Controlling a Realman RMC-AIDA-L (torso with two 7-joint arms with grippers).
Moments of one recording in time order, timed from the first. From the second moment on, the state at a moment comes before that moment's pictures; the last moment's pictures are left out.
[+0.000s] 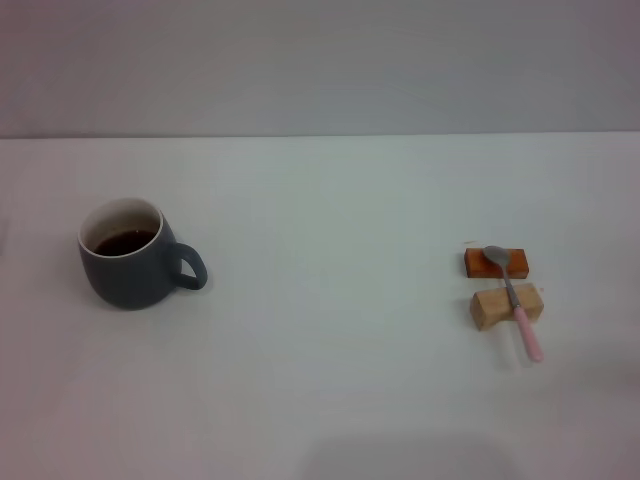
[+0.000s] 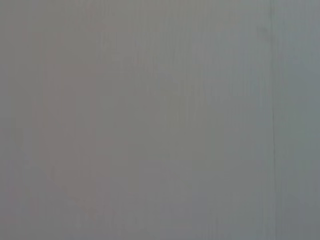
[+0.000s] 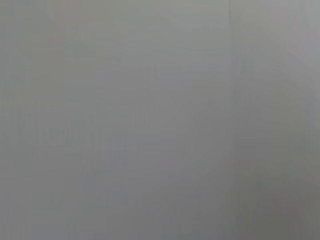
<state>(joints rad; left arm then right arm) -0.30 -2.06 1.36 0.25 -0.23 1.34 -0.24 0.23 2.08 1.37 0.59 -2.03 -1.15 -0.47</state>
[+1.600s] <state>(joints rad) -0.33 -2.07 1.39 0.17 -0.22 1.20 -0.25 0.26 2.08 1.35 0.56 -2.03 -1.14 -0.47</state>
